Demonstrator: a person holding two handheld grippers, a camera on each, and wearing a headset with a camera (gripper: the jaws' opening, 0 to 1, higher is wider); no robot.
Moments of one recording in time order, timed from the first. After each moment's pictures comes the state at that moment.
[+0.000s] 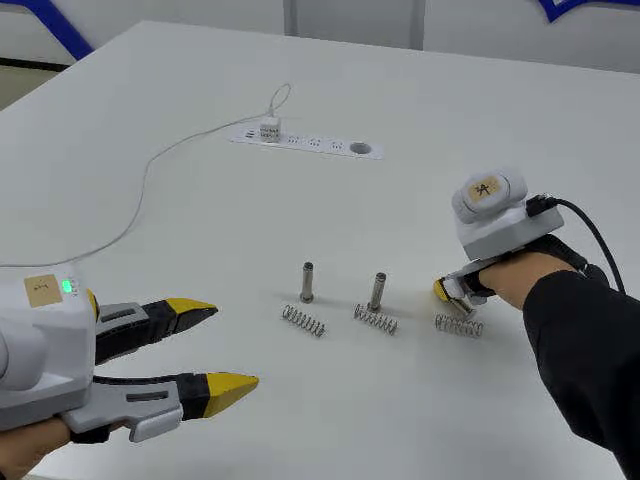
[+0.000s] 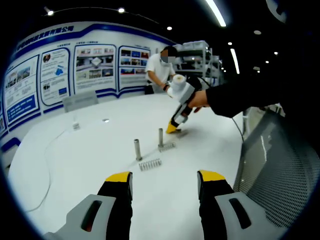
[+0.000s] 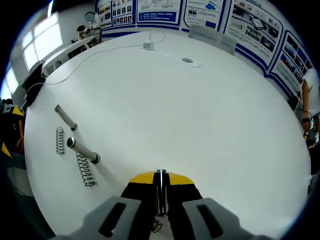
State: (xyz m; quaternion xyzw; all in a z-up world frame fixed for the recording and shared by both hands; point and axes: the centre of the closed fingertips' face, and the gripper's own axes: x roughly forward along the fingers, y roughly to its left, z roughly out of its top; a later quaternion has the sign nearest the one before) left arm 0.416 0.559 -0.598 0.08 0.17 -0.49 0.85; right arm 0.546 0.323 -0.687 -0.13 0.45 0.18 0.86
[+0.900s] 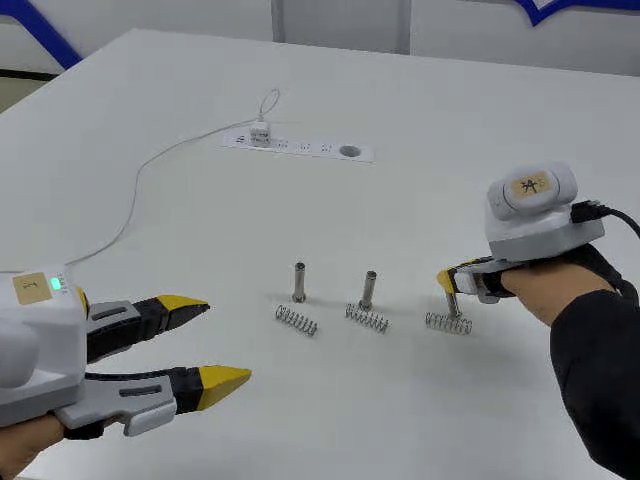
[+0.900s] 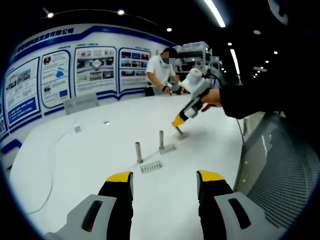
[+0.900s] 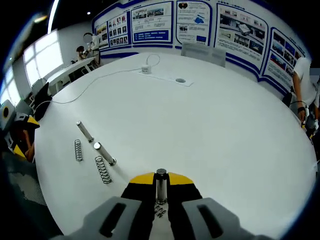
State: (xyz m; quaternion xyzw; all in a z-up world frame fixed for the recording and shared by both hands) left arm 0.416 0.560 -0.592 0.08 0.16 -0.49 0.85; right arm 0.520 0.321 -0.644 -0.09 0.38 0.18 0.90
